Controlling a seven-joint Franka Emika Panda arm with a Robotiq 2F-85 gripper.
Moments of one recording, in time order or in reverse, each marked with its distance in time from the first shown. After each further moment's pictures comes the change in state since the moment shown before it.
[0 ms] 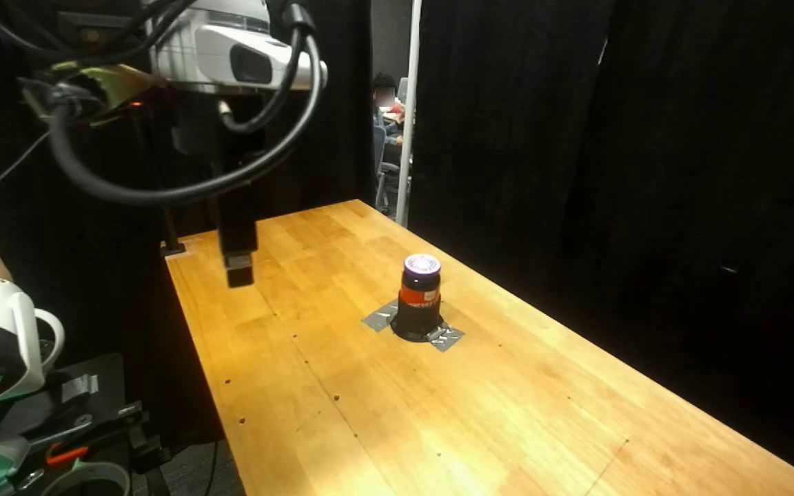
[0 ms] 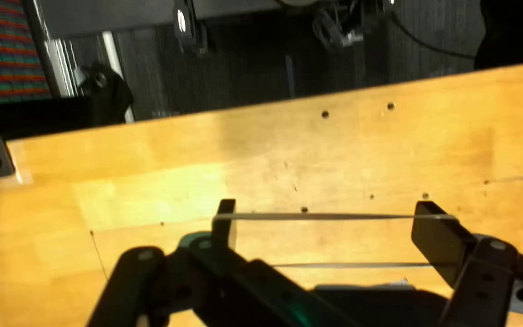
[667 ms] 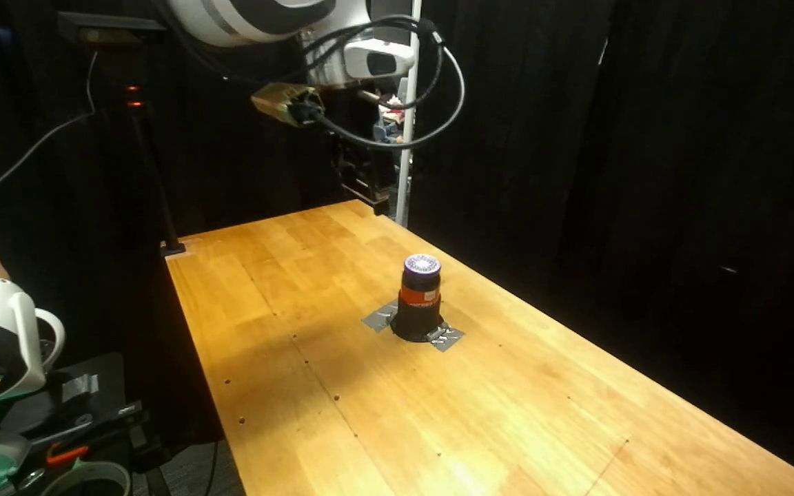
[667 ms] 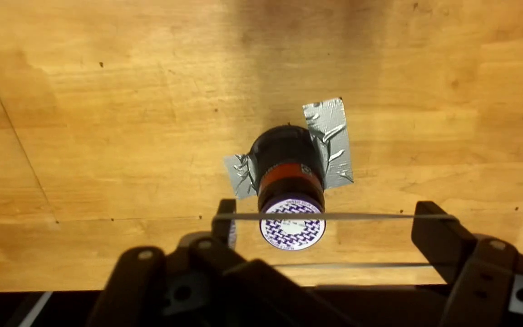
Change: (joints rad) arm 0.029 0.498 0.110 0.420 -0.115 0.307 0.133
